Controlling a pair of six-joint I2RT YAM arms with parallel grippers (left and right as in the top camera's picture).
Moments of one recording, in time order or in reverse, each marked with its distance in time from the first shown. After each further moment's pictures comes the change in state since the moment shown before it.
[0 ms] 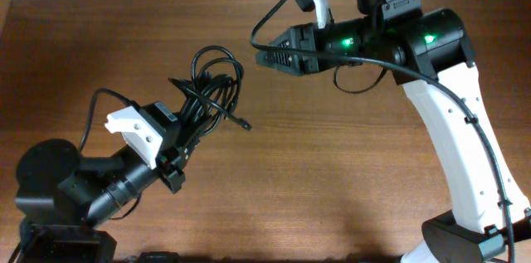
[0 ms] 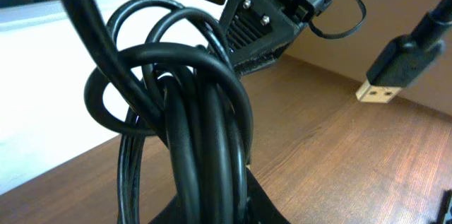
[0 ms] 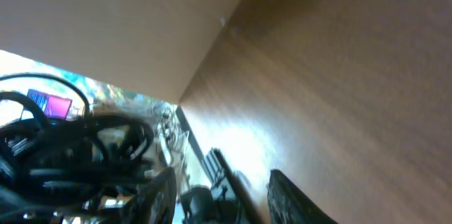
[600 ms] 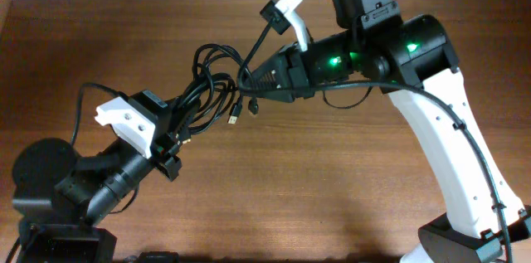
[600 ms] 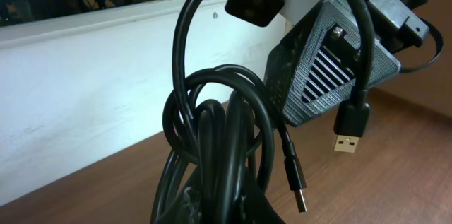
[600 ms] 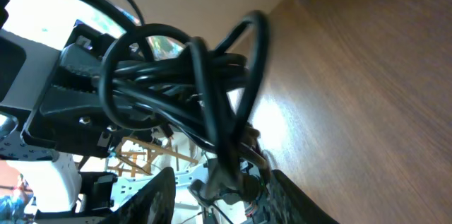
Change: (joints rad) left arm 0.000 0.007 0.000 0.062 -0.111 -0.031; right arm 0.089 0.000 0.000 -0.035 -0.166 -0.185
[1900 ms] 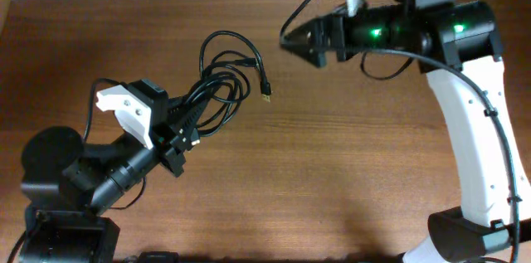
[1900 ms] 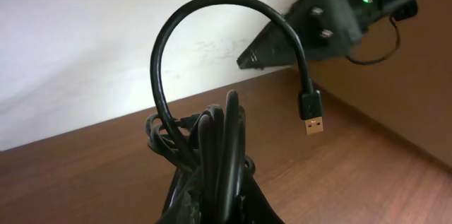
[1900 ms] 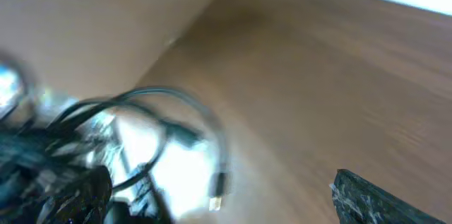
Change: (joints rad) left arm -0.005 0.022 -0.014 0.003 0.037 -0.167; right arm -0.210 0.001 0.001 0.047 0.226 -0.100
